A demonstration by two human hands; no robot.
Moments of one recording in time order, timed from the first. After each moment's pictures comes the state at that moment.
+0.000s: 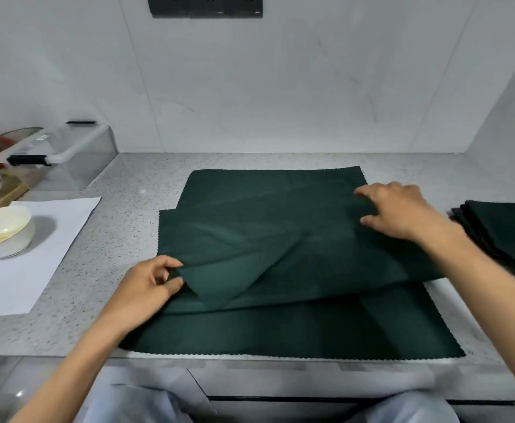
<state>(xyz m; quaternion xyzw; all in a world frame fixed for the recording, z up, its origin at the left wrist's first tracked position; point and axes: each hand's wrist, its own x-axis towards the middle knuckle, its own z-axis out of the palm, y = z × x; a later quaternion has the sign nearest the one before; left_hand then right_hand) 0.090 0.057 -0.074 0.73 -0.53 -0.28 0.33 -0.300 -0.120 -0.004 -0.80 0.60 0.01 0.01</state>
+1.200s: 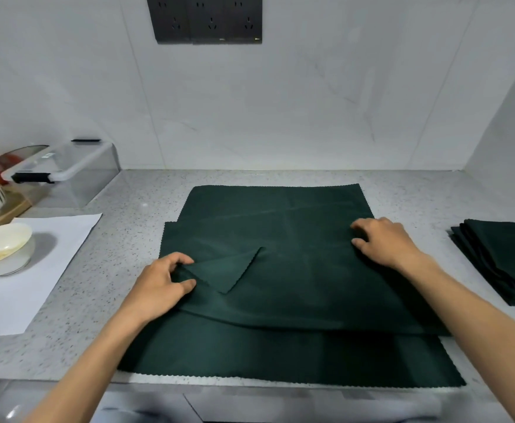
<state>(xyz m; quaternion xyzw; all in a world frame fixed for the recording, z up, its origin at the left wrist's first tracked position) 0.086 0.015 -0.070 0.74 -0.53 -0.28 0.31 -0.309 -0.155 -0.063 -0.79 0.61 -0.04 0.01</state>
